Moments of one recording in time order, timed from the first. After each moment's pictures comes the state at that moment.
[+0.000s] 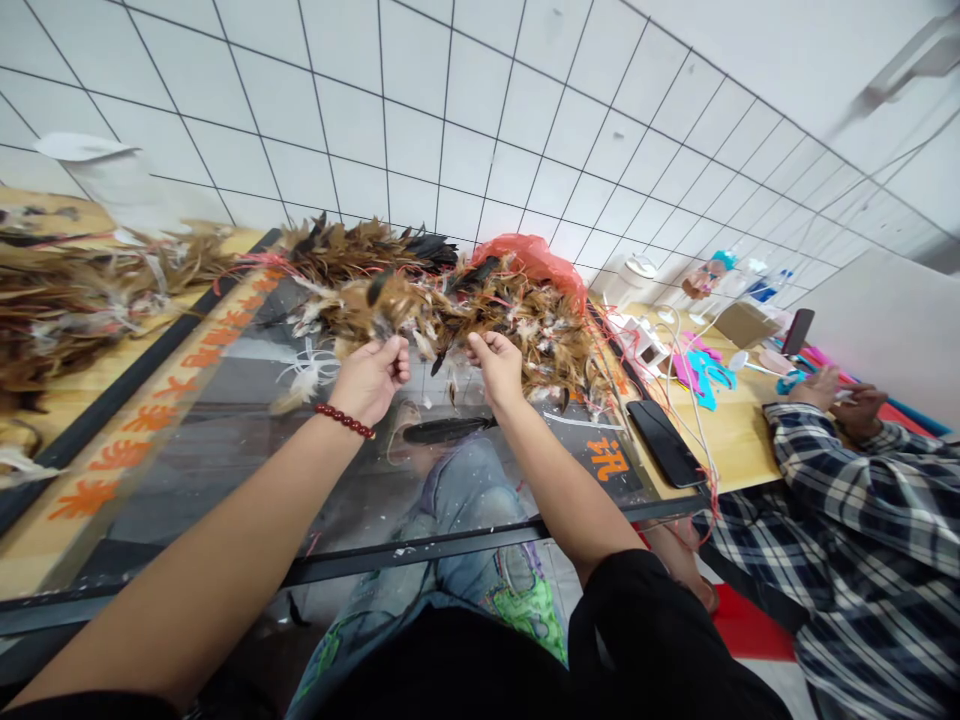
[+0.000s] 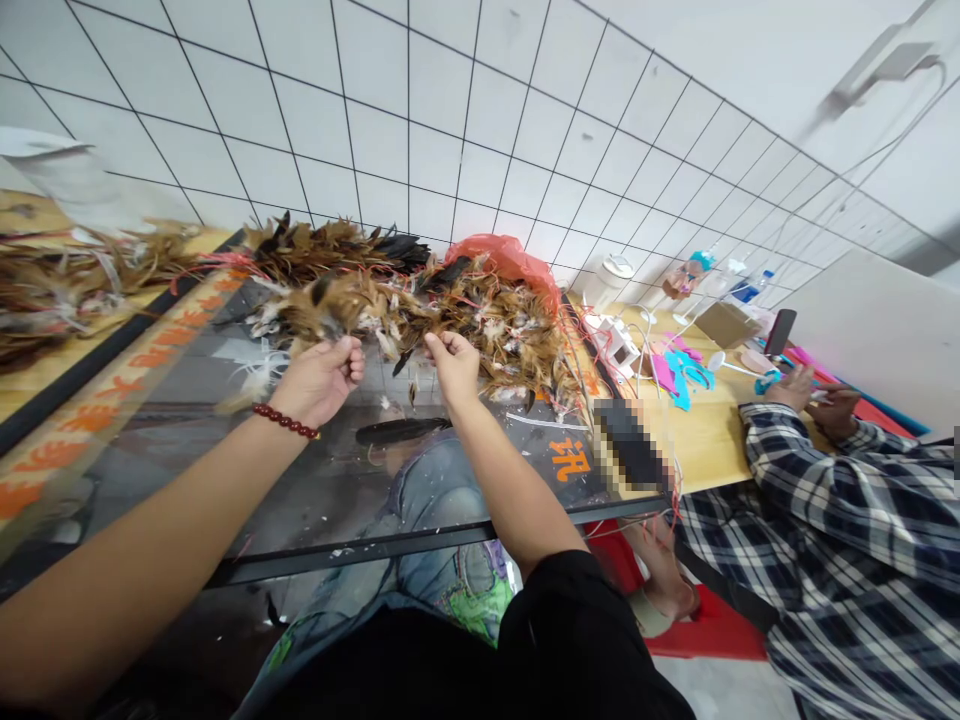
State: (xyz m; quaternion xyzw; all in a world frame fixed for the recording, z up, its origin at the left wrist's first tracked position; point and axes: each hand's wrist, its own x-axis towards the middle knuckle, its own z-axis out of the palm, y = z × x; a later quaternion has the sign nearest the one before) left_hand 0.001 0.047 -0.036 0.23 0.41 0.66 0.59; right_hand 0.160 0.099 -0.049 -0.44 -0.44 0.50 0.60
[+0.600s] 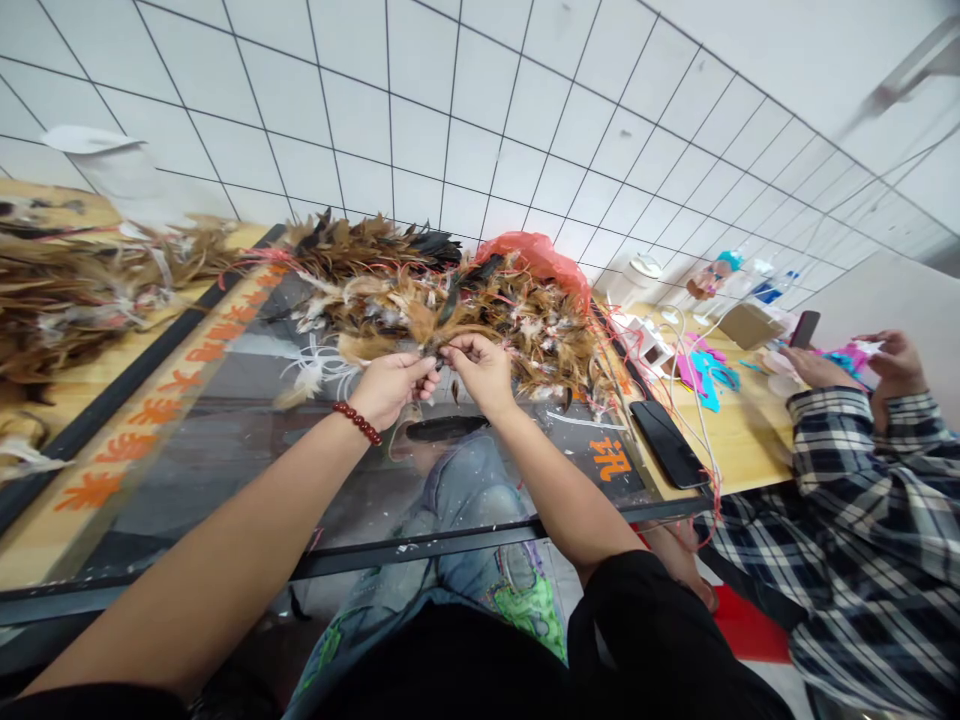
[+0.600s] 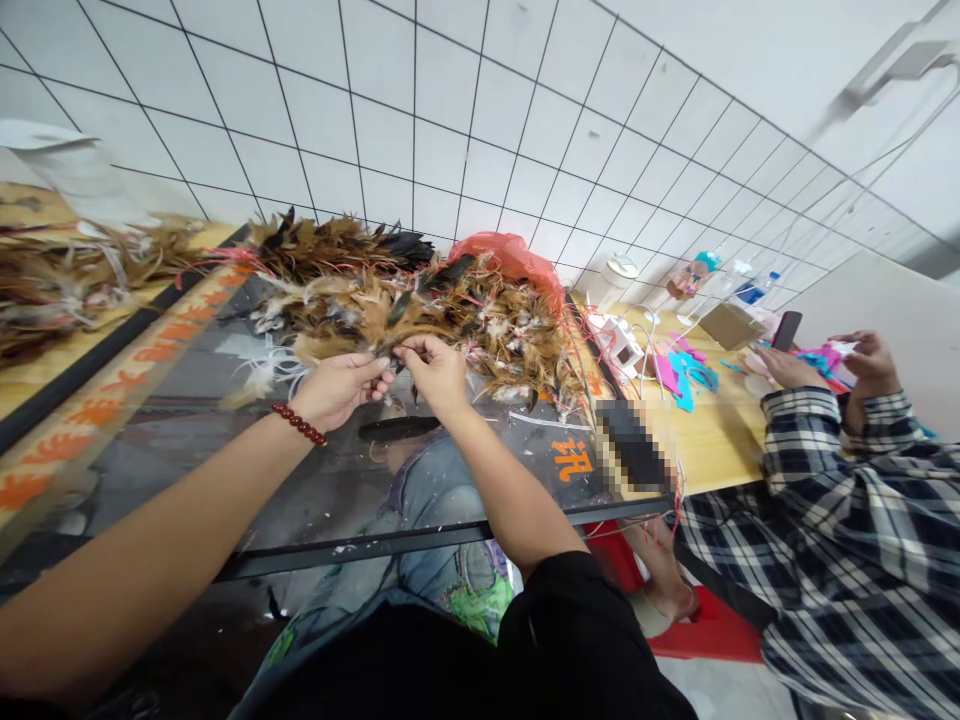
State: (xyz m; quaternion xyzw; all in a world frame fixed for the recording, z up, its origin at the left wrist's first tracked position) left_hand 0.011 0.036 -0.034 0.34 0.48 0.54 0.61; right_hand 0.150 0.086 -0.058 -0.39 -0.63 0.39 0.54
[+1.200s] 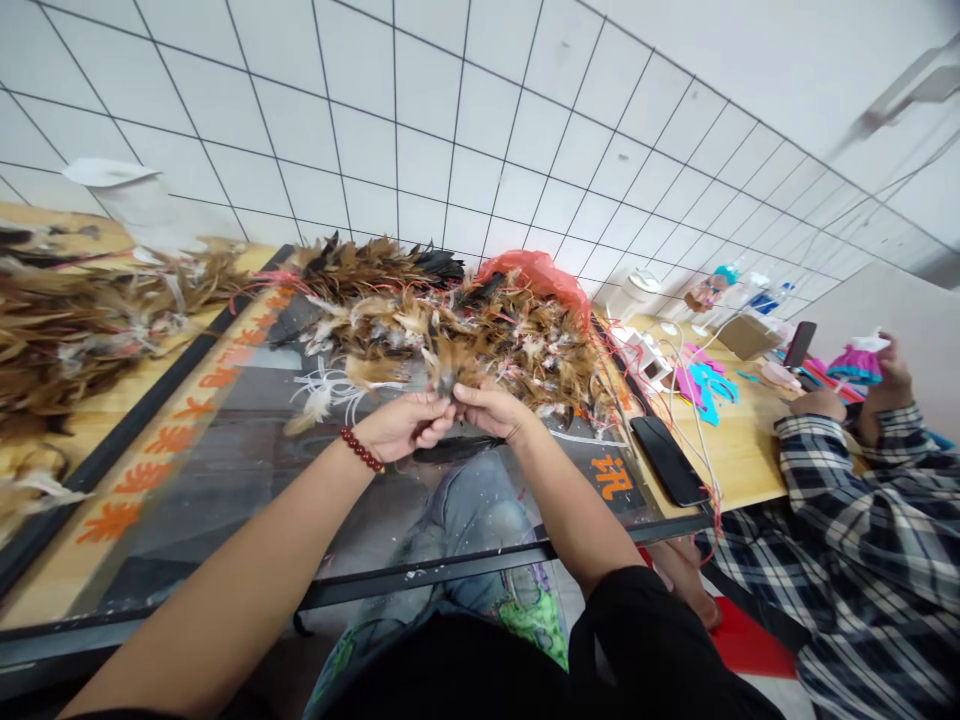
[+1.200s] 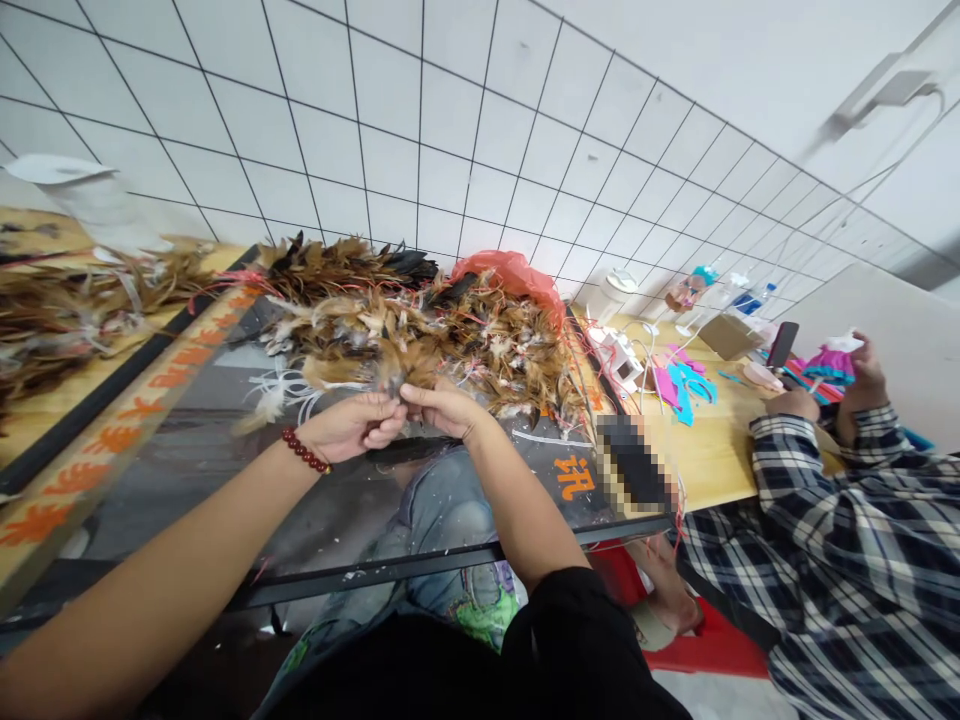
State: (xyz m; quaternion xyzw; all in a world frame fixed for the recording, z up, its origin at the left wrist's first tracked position) left_hand 0.001 0.031 -0.042 0.35 0.31 0.37 0.81; right_hand 0.170 0.080 -0.046 -0.25 -0.51 0.77 0.29
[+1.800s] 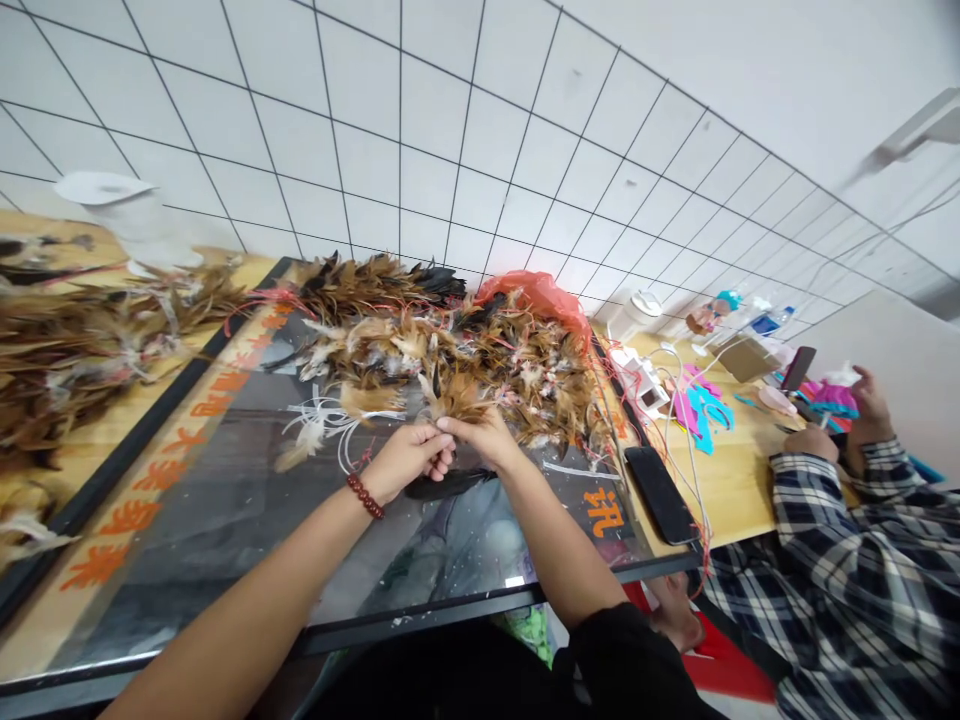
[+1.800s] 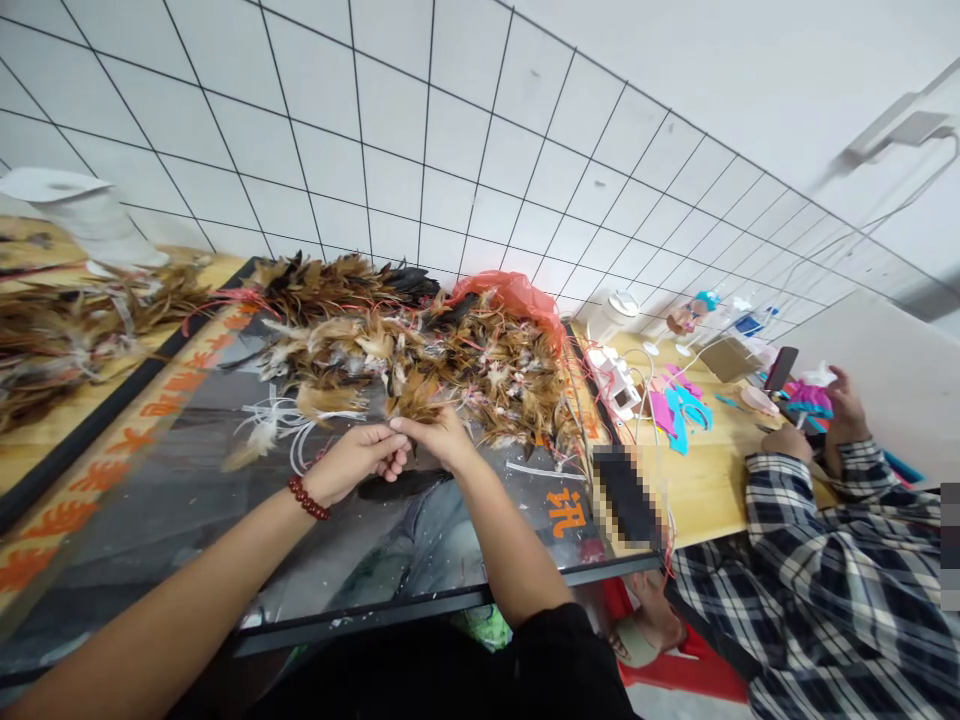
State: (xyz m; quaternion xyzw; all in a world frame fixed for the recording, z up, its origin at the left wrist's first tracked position) left_hand 0.019 0.026 -0.044 0.39 0.48 0.40 0.68; right_hand 0.160 0.074 -0.043 -0.36 -0.55 0.64 0.40
